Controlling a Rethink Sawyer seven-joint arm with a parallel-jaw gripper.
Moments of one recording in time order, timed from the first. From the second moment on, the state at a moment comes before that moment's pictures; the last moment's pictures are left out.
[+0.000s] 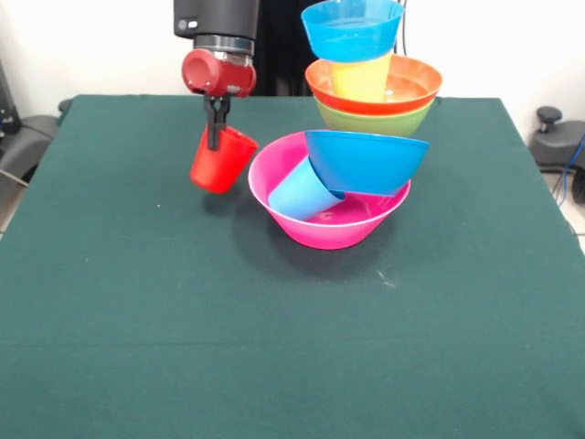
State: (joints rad) arm -0.42 -0.80 0.47 2.21 -2.43 0.41 2.89
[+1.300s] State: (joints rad) arm -0.05 -0.91 0.07 2.01 -2.49 -0.25 2.90
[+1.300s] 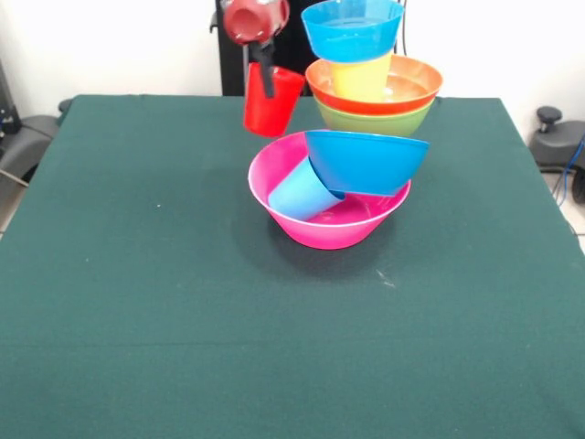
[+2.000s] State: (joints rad) arm -0.02 -0.92 -0.10 1.74 -2.52 -0.59 2.95
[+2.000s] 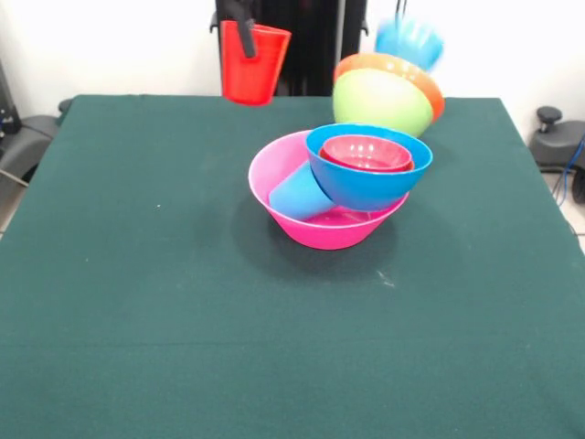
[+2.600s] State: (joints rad) arm -0.03 -0.87 -0.17 1.59 -2.57 -0.71 2.95
